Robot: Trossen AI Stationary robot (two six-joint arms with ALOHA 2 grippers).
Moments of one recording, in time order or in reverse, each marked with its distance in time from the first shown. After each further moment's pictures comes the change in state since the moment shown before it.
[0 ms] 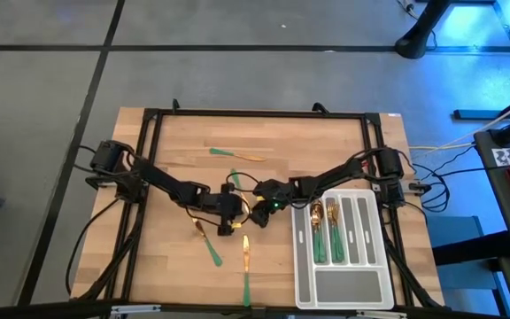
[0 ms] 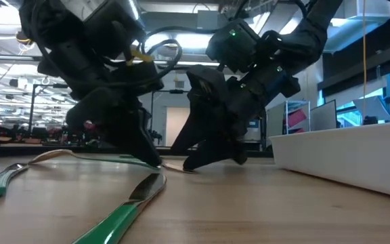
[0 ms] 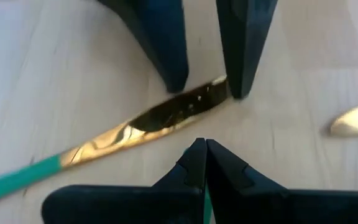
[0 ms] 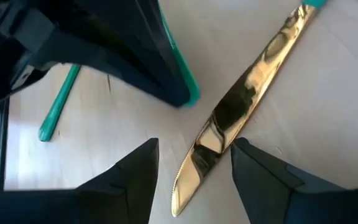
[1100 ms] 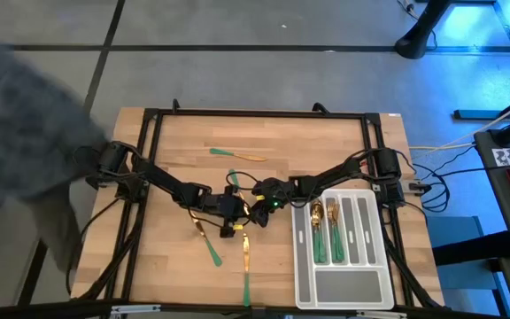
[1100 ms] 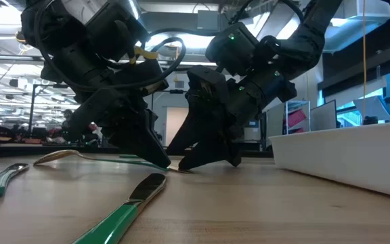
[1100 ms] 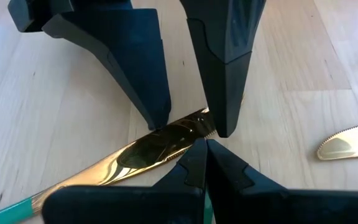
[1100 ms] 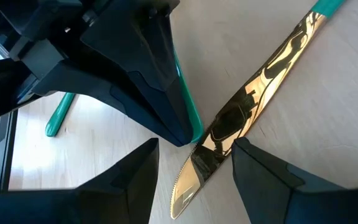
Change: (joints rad) left arm 0.022 0.056 -0.002 0.102 0.016 0.019; right arm 0.006 0.005 -0.001 0.067 -0.065 -0.034
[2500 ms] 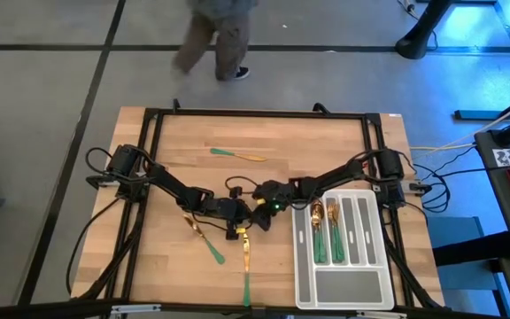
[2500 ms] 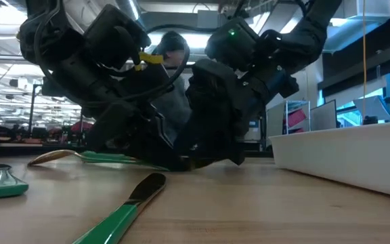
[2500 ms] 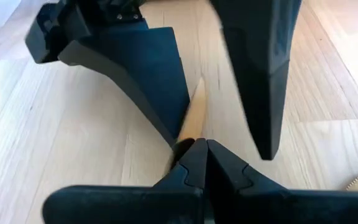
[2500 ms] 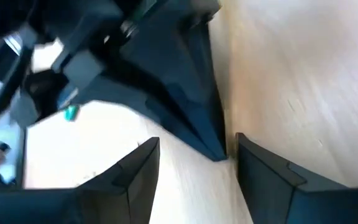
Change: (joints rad) left arm -0.002 0.131 0.001 0.213 -0.085 0.042; right arm 0.028 -0.040 0.008 -0.070 -0.054 -0.003
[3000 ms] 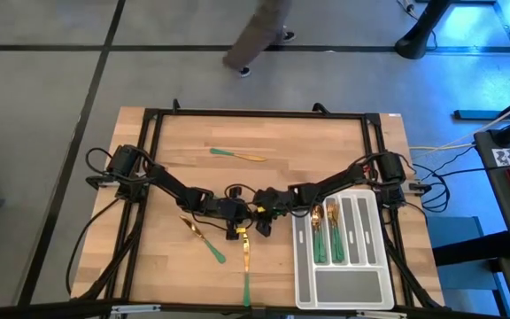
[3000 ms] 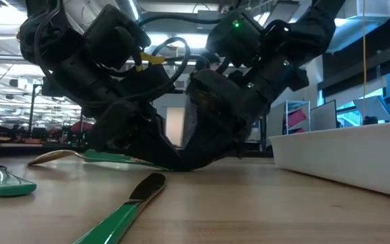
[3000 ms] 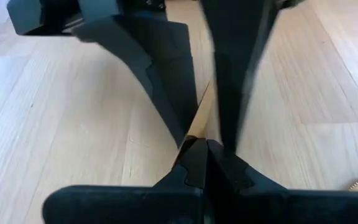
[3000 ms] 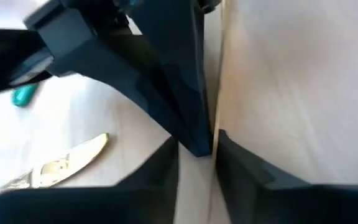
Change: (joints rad) left arm 0.001 0.000 0.000 0.004 -0.004 -0.018; right arm 0.067 0.038 0.001 -0.095 0.213 -0.145
